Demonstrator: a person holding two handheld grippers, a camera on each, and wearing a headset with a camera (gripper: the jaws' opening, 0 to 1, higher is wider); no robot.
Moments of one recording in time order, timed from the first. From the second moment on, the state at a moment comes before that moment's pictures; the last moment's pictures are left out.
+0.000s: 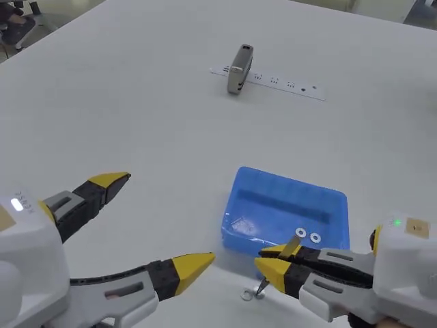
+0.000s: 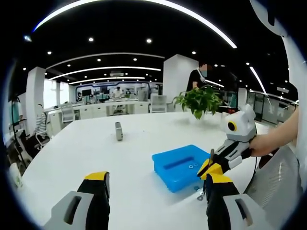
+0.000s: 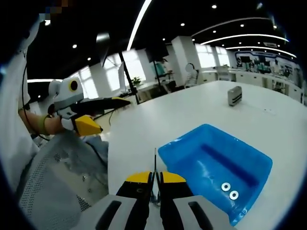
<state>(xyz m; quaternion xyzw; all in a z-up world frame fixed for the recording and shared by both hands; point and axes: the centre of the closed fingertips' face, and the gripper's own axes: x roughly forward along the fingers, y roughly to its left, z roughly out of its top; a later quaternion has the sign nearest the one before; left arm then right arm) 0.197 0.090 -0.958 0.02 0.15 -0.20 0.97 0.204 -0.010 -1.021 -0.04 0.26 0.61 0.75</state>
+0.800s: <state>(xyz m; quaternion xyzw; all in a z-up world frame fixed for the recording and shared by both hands) 0.197 0.090 -0.957 0.02 0.16 -0.19 0.97 0.179 -0.009 -1.022 -0.07 0.25 0.64 0.73</state>
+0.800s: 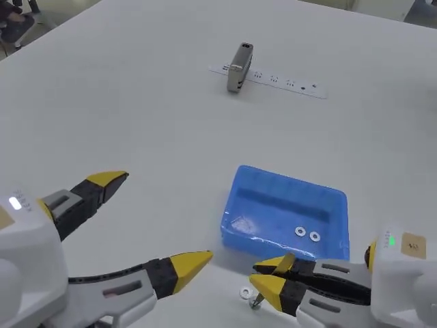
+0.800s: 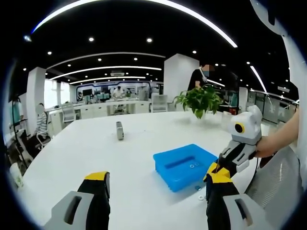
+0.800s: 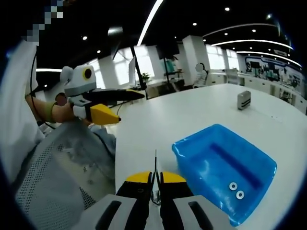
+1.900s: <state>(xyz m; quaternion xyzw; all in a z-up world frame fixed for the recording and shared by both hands) 0.195 0.086 -0.959 0.02 0.16 -0.20 0.97 0.148 -0.008 -1.029 -0.22 0.15 0.67 0.69</state>
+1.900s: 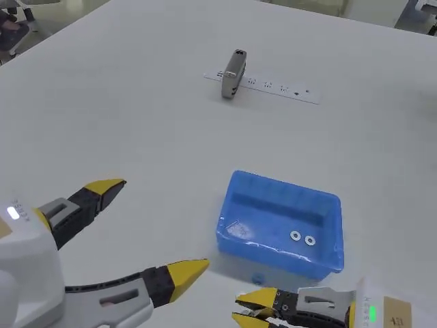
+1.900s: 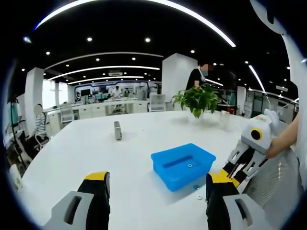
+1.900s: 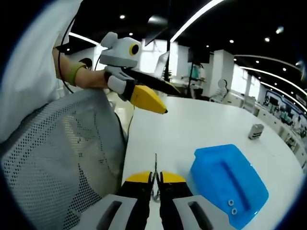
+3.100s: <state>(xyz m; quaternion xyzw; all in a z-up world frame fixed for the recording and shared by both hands) 0.195 0.088 -0.956 0.02 0.15 -0.20 0.97 0.213 -0.017 -0.965 0.00 0.22 0.60 0.77</state>
